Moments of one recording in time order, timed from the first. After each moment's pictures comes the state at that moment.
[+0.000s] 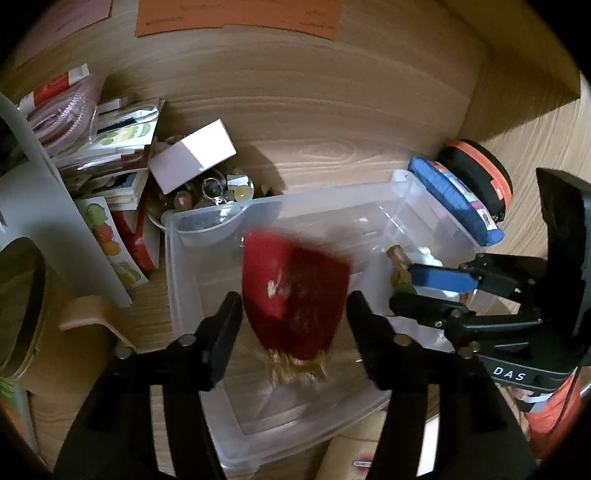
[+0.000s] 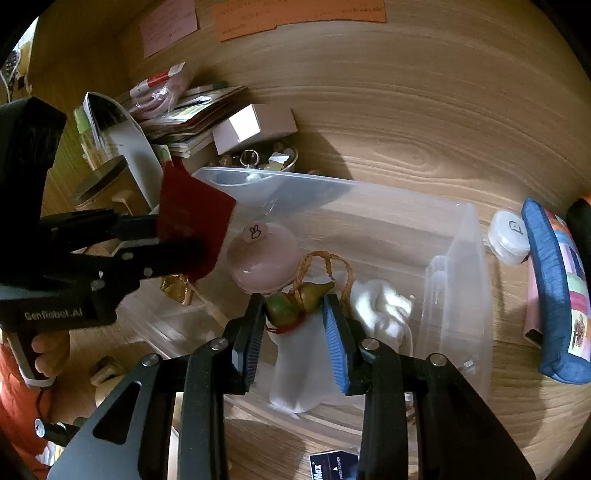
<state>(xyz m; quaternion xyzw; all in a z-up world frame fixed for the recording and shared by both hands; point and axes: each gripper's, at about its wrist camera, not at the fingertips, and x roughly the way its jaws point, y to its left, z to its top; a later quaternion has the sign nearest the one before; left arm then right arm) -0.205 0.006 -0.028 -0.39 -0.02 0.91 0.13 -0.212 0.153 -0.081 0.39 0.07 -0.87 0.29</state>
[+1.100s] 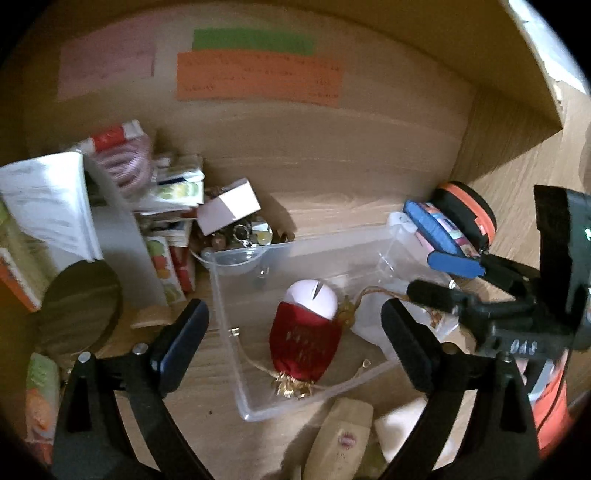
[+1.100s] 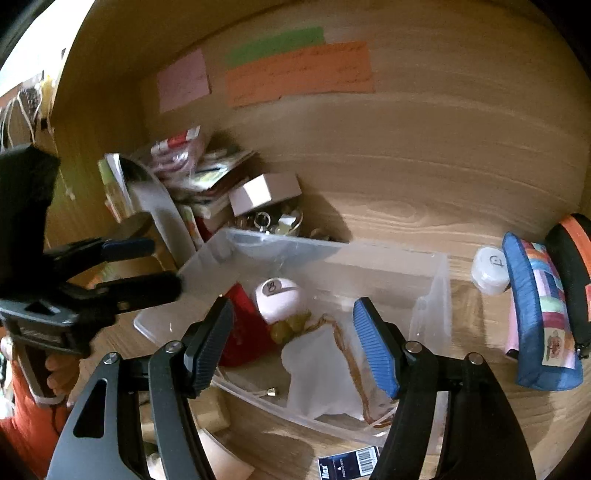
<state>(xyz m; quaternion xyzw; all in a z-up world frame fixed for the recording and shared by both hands) -0.160 -0.017 0.027 -0.33 -0.03 0.94 0.10 -0.194 0.172 -0.029 0.32 0.02 -0.90 0.30</state>
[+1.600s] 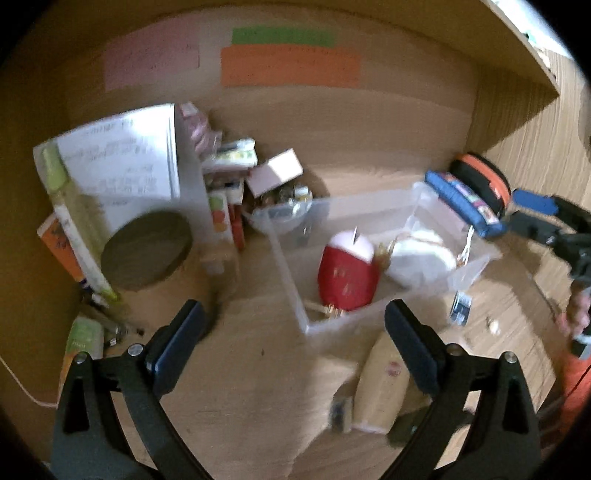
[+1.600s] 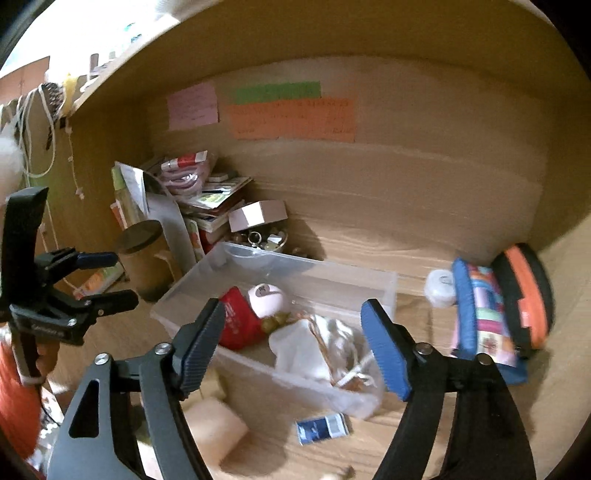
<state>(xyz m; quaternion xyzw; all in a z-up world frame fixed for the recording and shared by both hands) -0.109 -0.043 0.002 -0.35 0.01 0.93 0.05 -0.128 0.196 0.007 0.27 0.07 -0.93 0.26</state>
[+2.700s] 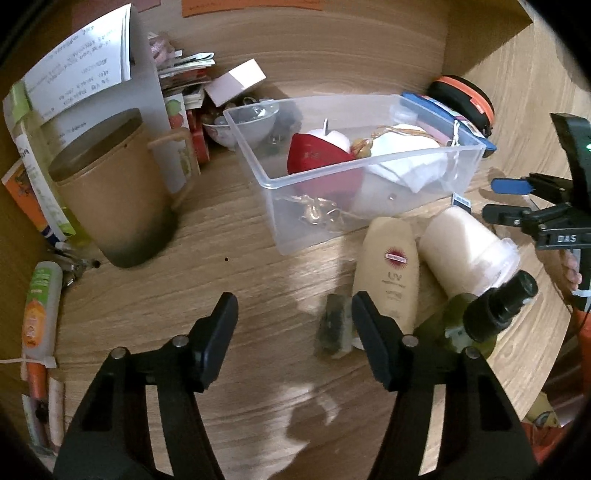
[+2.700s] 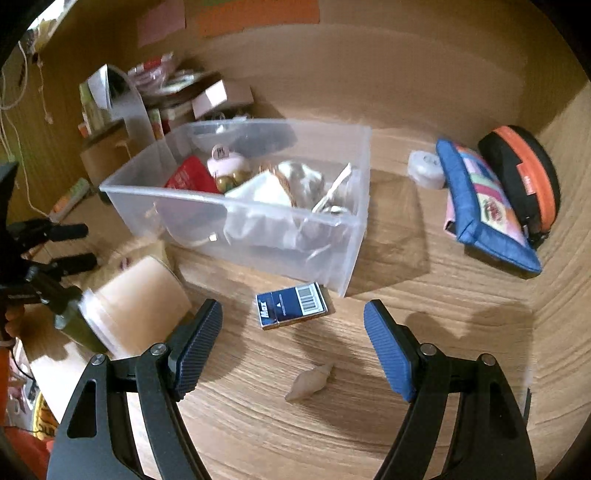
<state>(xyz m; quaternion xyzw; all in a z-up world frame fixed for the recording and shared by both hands) -0.081 -0.030 -0.075 -0.41 0.05 0.90 0.10 -0.129 0.225 -0.098 0.40 0.10 -0.88 0.22</state>
